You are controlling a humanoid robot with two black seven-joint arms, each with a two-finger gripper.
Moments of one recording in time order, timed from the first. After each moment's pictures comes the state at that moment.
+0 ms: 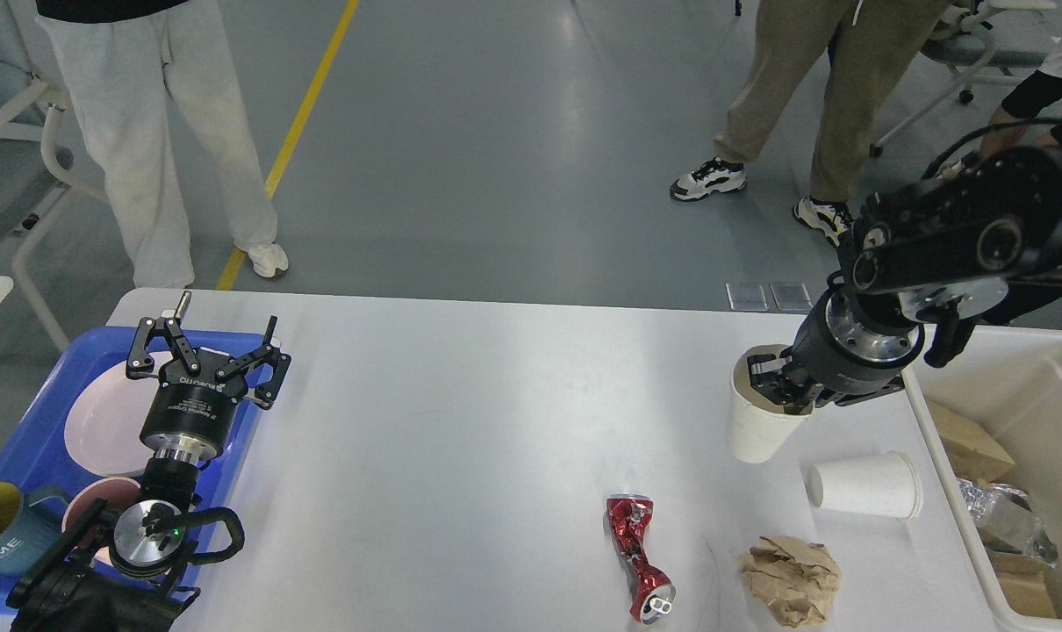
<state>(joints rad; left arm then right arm) -0.32 0.15 -1.35 -0.73 0.03 -0.59 -0.20 2.19 -0.24 -1.26 1.60 0.01 0.45 -0.21</state>
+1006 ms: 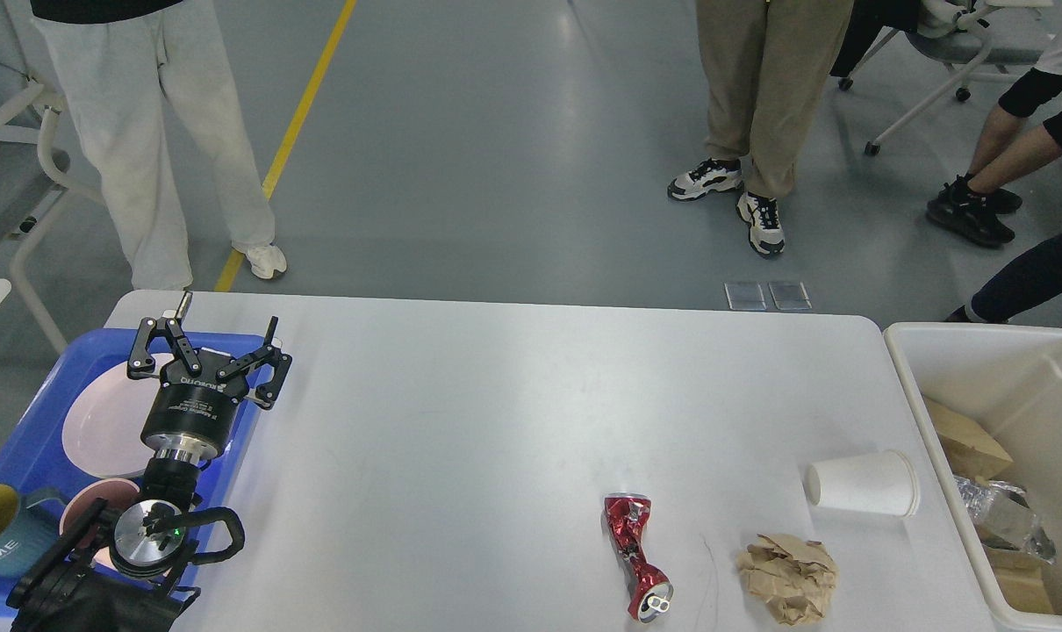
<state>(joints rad) -0.32 0.15 -1.35 -0.73 0.03 -0.59 -0.20 1.34 -0.74 -1.38 0.78 -0.02 0.44 -0.08</state>
